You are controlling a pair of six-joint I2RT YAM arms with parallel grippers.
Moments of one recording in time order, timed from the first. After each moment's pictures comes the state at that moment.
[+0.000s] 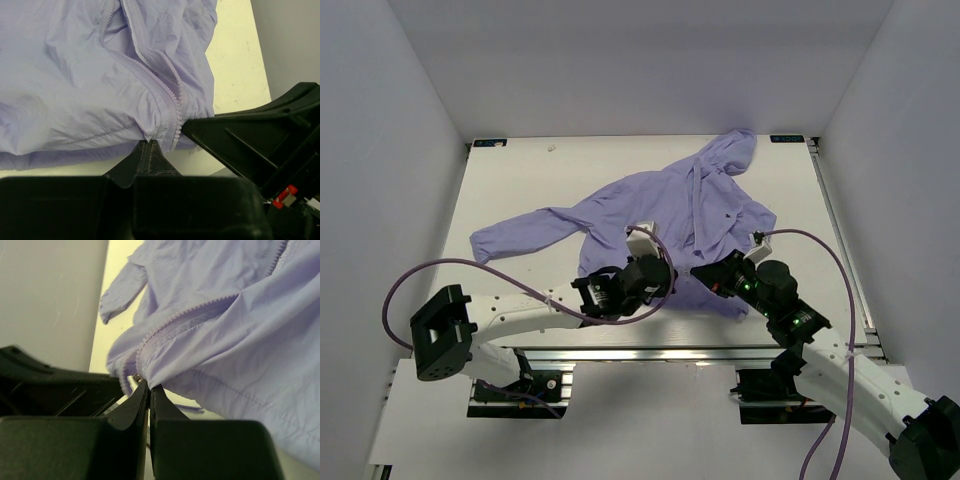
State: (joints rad) left arm -1.18 1.39 0.91 -0.05 -0.51 -0.92; right arm 0.63 0.66 0.31 0.11 -0.11 0.95
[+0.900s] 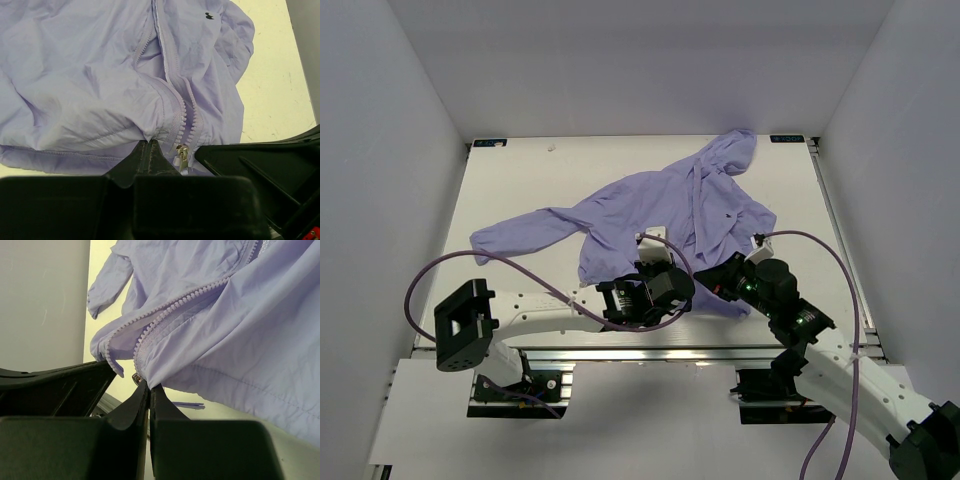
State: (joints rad) left arm -1.29 1.51 1.06 -0.21 -0.86 -0.96; right arm 0.63 0.64 0.36 -0.06 -0.09 0.98
